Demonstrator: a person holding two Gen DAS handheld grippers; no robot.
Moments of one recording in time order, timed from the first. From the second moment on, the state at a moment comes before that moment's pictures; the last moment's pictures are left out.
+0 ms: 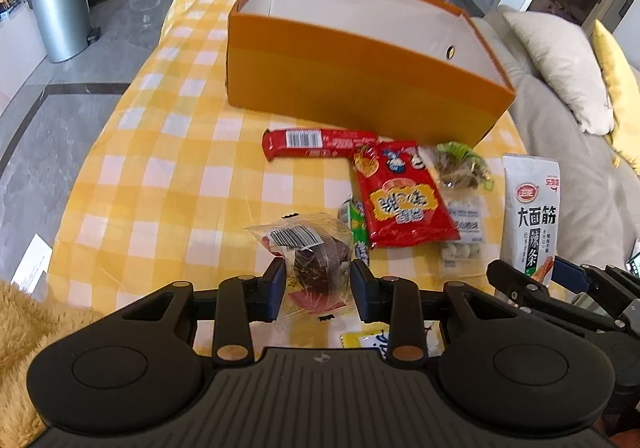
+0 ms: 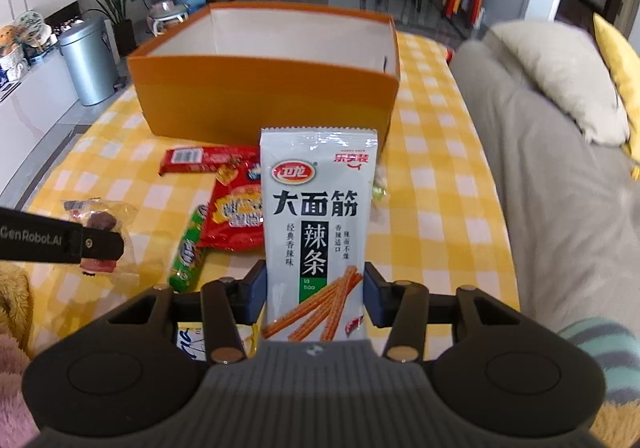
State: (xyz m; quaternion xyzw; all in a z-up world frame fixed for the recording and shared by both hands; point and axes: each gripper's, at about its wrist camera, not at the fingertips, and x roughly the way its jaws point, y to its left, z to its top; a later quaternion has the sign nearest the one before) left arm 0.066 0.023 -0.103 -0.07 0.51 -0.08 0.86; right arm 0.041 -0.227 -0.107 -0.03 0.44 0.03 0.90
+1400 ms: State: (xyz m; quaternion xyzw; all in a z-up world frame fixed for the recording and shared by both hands) left arm 0.175 -0.004 0.030 -0.02 0.33 -0.13 0.94; right arm 0.138 -0.223 0.029 -0.06 0.25 0.07 0.96
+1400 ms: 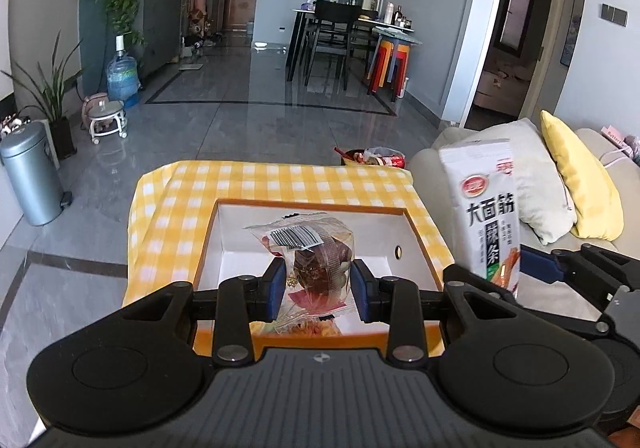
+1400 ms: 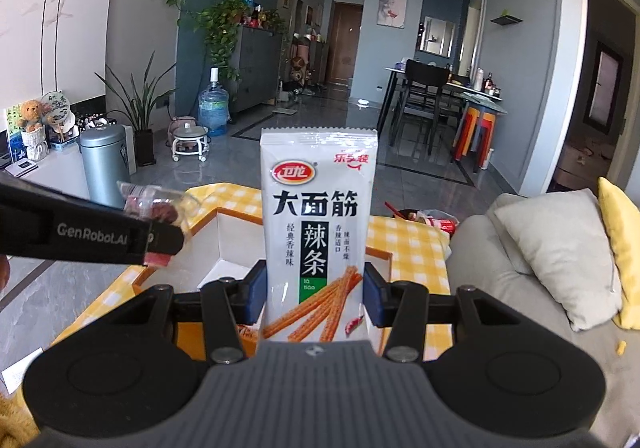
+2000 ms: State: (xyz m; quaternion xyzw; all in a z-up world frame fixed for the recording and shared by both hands) left arm 0.285 -0.015 -0.033 0.00 0.45 -0.12 0.88; right arm 0.274 -0.217 -0.048 -0.10 0.40 0.09 0.91
